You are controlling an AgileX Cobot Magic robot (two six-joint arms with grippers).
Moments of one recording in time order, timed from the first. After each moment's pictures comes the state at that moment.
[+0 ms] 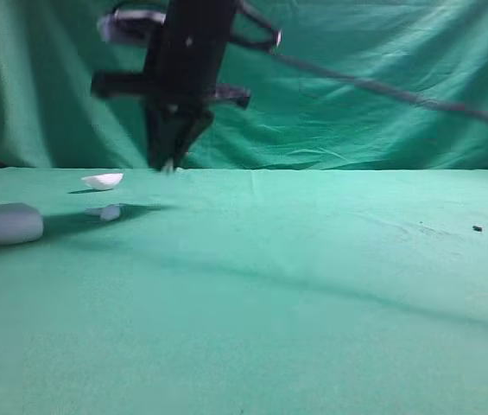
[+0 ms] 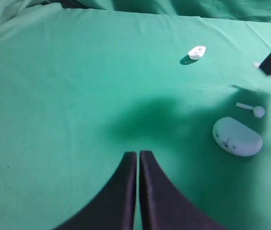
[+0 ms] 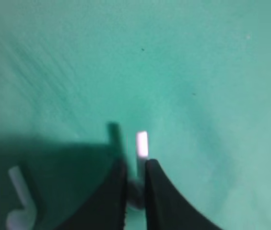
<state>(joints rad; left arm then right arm) 0.04 -0.01 0.02 -0.13 0.35 0.07 0.68 2.35 -2.12 0.01 0.94 -0.19</state>
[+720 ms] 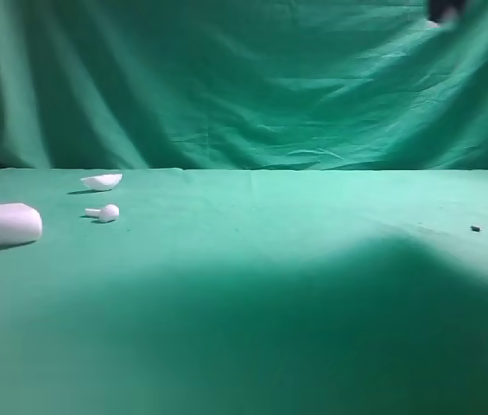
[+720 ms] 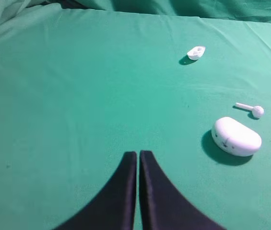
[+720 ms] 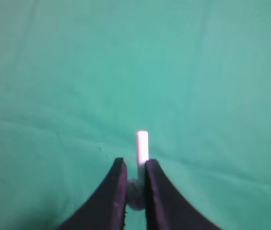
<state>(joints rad) 0.04 -0.01 0.02 -0.13 0.35 0.07 0.31 1.83 -1.67 -0.06 1.06 -0.04</state>
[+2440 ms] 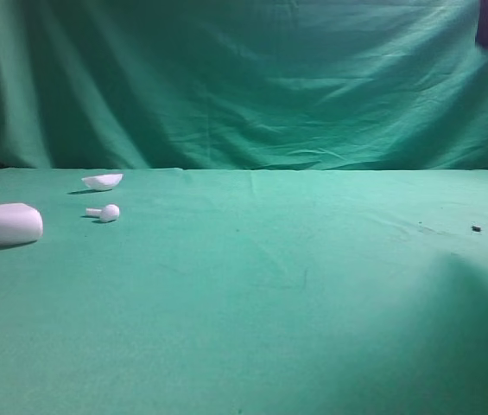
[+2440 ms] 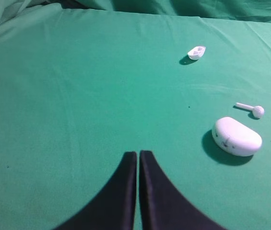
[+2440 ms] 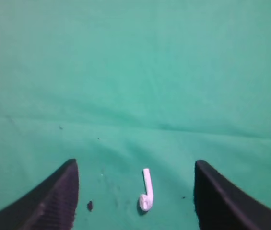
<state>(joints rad) 0.04 -0.01 0.02 -0.13 0.35 0.07 0.17 1.51 -1.07 -0.05 0.66 0.03</state>
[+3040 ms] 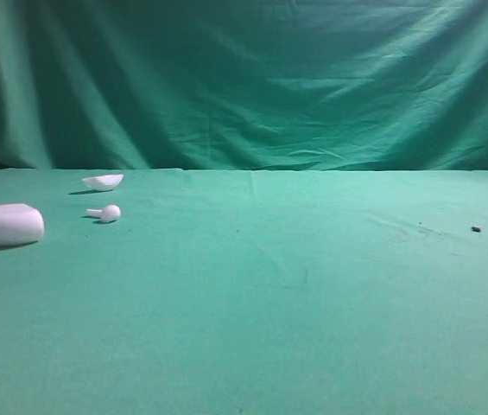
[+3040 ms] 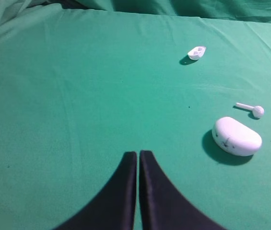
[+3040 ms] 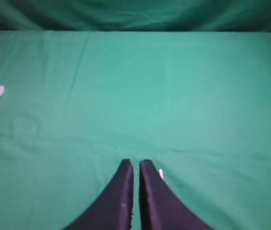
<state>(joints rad) 0.04 -0.01 0.02 -0.13 0.35 0.07 0.17 0.87 -1.07 0.00 0.90 0.00</state>
